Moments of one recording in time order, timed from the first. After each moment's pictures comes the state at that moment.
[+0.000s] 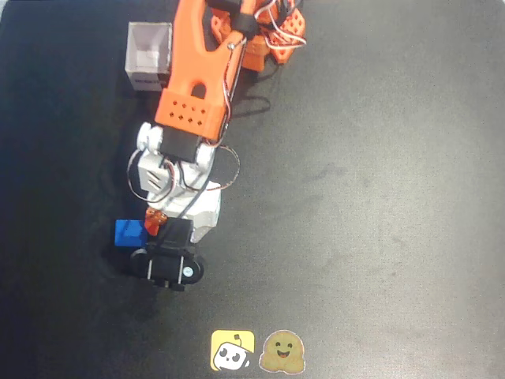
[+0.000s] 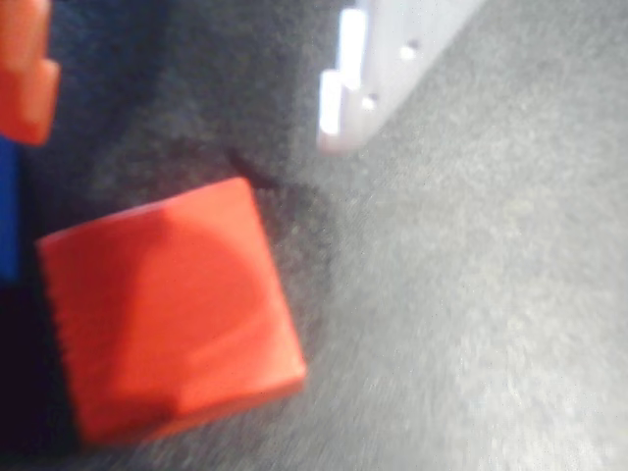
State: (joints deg) arm 17.1 80.6 98.5 53.3 82.8
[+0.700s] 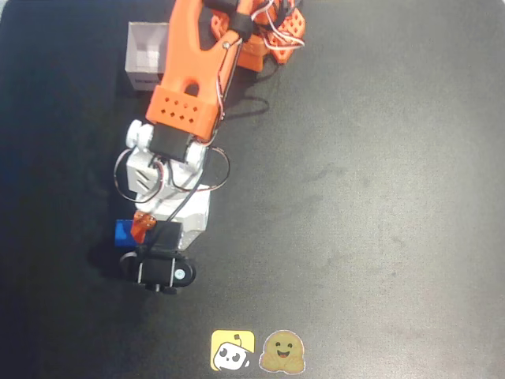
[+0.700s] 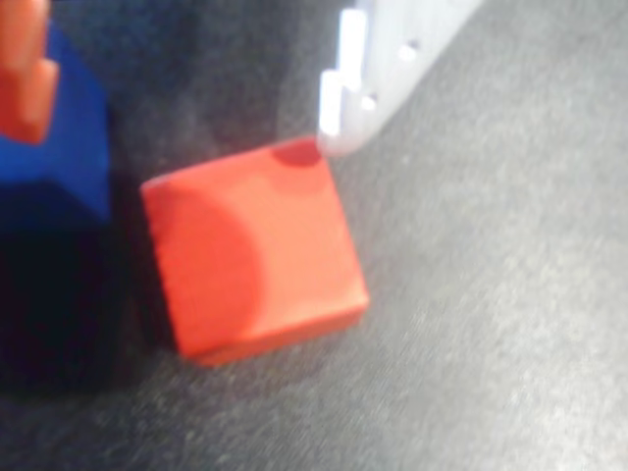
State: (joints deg) arm 18.8 77.9 91.4 54.9 79.4
